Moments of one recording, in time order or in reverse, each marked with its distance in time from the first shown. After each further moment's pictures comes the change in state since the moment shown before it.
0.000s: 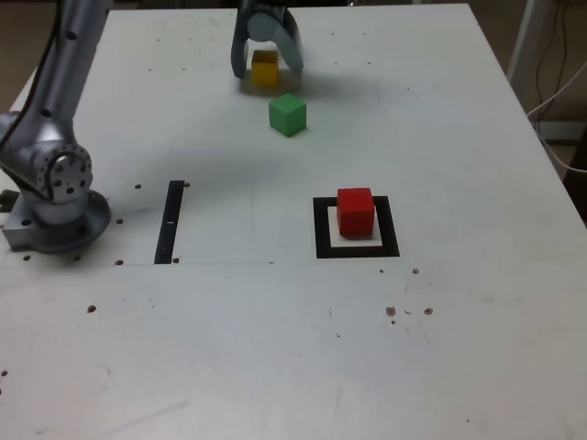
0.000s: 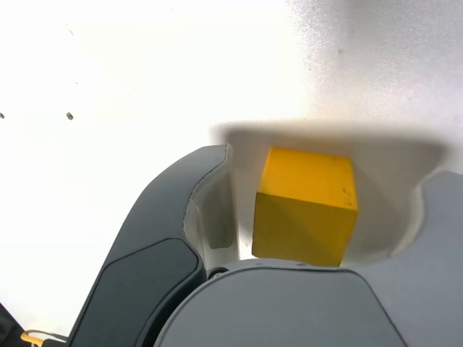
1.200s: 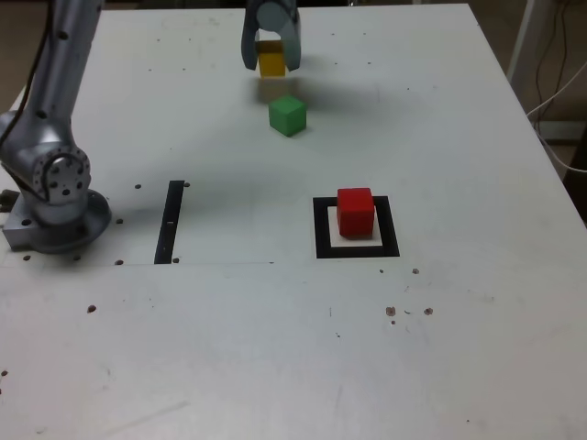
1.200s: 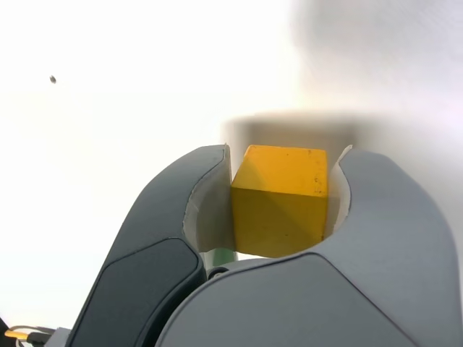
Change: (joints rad) arm -0.080 -0.106 0.039 0.001 -0.026 -0.045
